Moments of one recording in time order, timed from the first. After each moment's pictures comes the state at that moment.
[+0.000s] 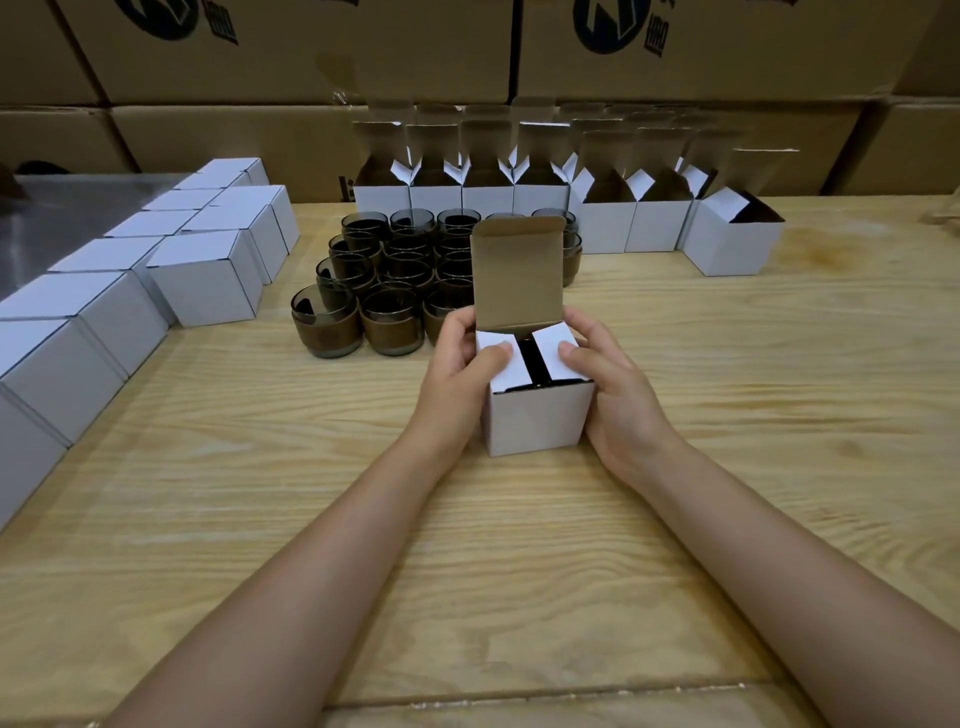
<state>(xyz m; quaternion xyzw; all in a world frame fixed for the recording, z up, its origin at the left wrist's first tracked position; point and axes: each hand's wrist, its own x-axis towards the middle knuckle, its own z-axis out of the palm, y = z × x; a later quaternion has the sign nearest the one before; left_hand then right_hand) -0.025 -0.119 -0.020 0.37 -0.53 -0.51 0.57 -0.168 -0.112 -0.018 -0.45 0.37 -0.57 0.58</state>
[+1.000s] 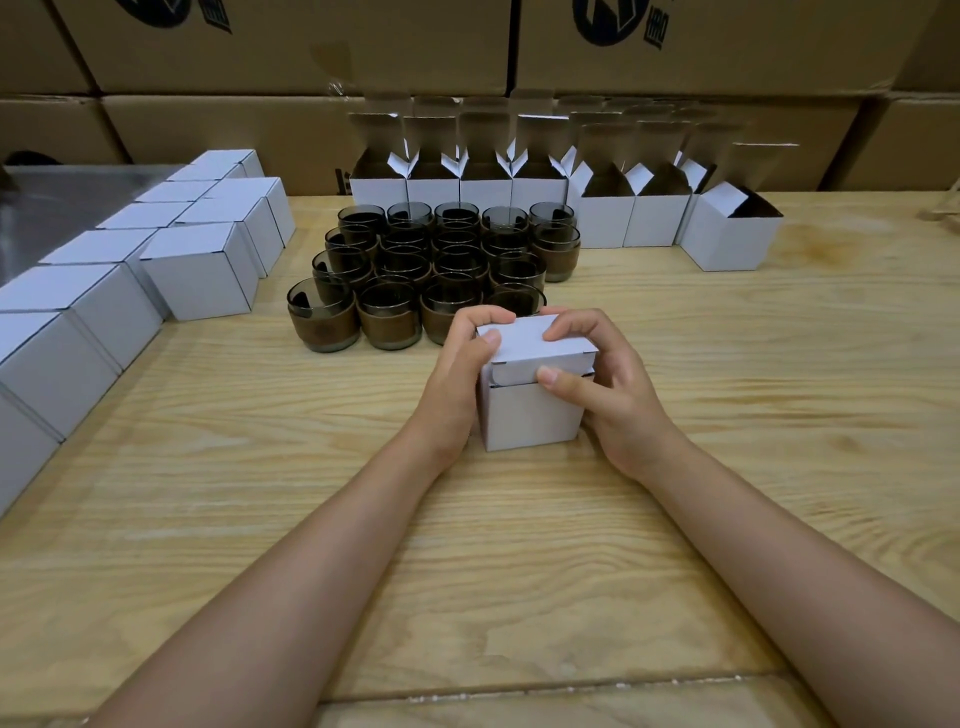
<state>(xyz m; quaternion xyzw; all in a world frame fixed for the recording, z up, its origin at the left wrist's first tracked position) -0.020 -0.115 -0.018 0.34 -0.58 -0.53 0.52 -0.177 -0.104 -0.017 -0.62 0.32 -0.55 0.46</state>
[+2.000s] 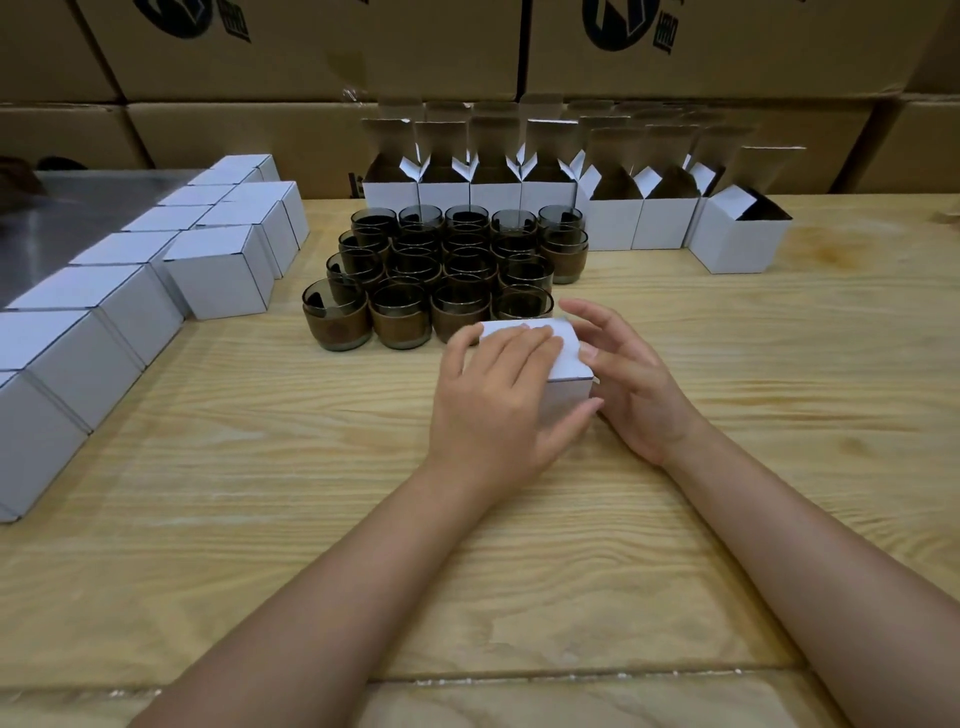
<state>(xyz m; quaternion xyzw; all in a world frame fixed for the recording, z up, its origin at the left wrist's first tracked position) -0.037 -0.086 -0.019 0.44 -0.78 0.22 0.39 -0.197 -0.119 -0.020 -0.55 0.29 -0.52 0.59</state>
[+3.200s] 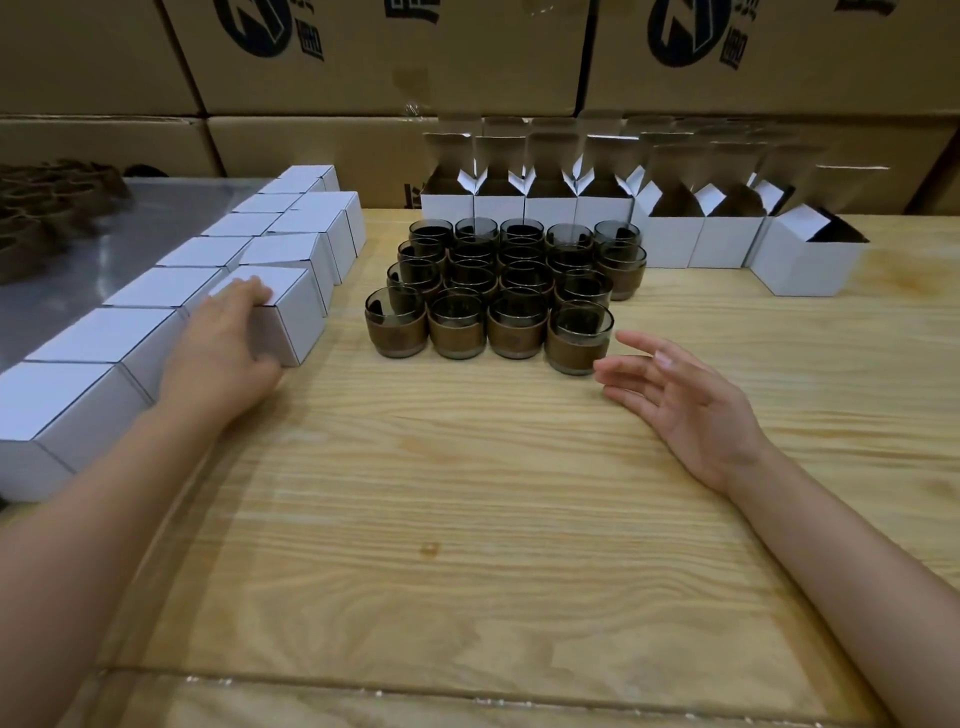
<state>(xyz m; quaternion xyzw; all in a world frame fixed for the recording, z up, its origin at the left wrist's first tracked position) 0.219 -0.129 -0.004 0.73 -0.62 0.03 0.28 -0.199 -0.129 -0.025 -0.50 0.33 -0.51 0.62</state>
